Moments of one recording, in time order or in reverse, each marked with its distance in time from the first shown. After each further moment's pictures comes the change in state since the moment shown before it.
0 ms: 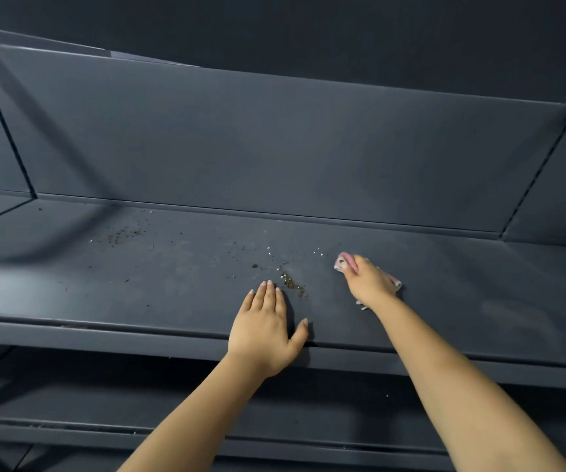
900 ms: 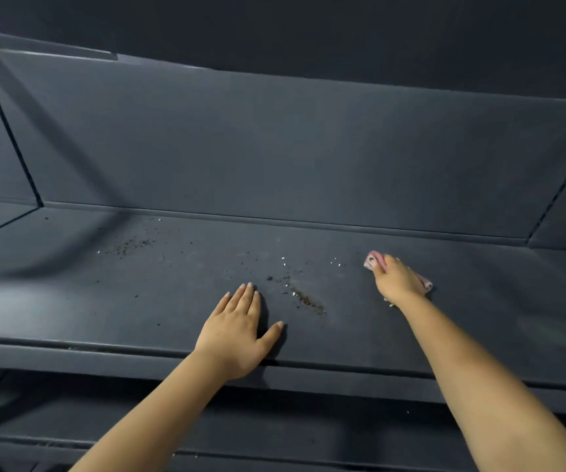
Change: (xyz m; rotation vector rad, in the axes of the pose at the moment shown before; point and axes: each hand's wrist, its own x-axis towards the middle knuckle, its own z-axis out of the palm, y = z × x) left_hand 0.010 -0.071 -0.013 -0.039 -0.094 -0.006; right_hand 0.043 0.012 0.004 -0.049 0.063 0.100
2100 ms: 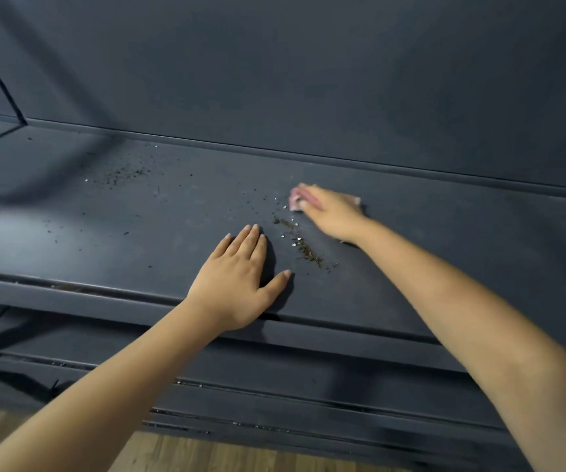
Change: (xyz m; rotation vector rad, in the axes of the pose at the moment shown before) left_hand 0.004 0.001 0.001 0.026 -0.003 -0.005; right_hand -0.003 -0.103 0.031 0.175 -0.311 -0.589
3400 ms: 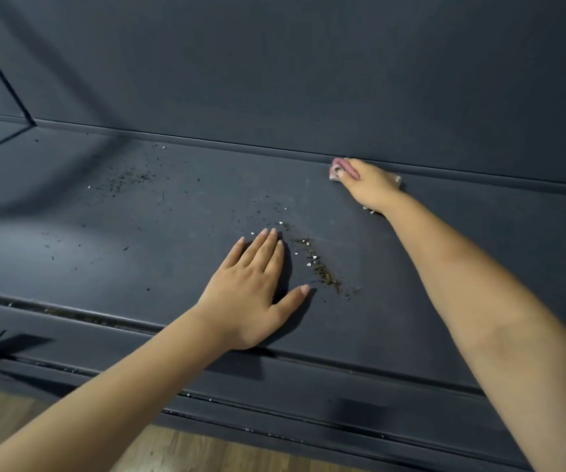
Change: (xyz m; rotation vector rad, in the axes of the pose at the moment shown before) left_hand 0.020 -0.005 -0.004 0.000 -0.015 0.055; right_hand 0.075 0.048 -0.019 -0.020 0.103 0.217
